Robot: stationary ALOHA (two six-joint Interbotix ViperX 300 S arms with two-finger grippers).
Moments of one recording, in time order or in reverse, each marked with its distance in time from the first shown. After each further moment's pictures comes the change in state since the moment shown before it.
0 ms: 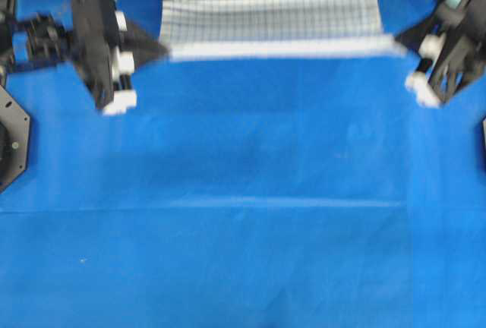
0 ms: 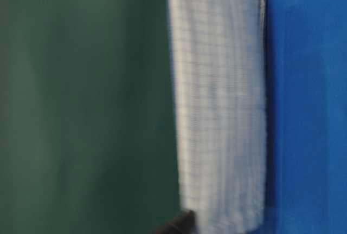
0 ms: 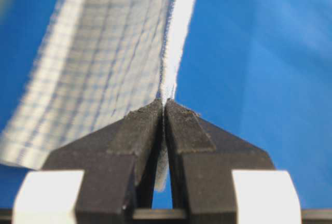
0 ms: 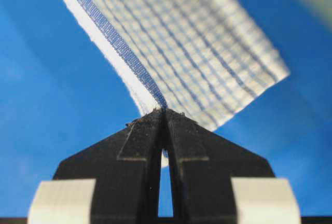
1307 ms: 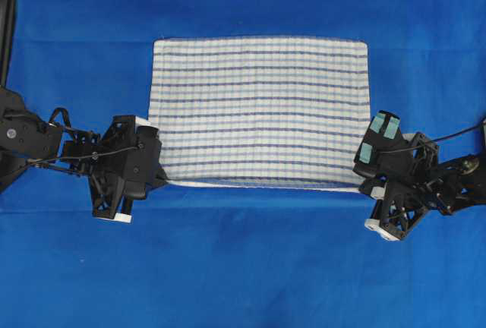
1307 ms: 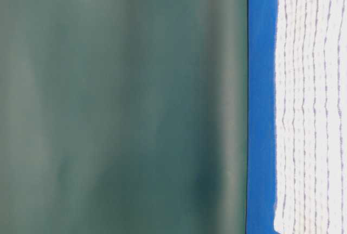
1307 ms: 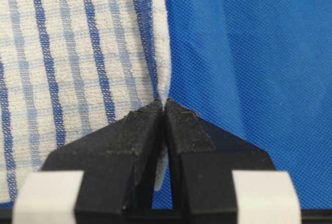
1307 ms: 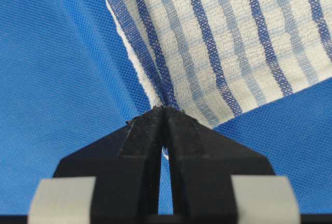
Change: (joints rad) left arm -0.437 0.321 0.031 -0.002 -0.054 -0.160; right arm 0.509 0.485 0.020 -0.012 -0.230 0.549
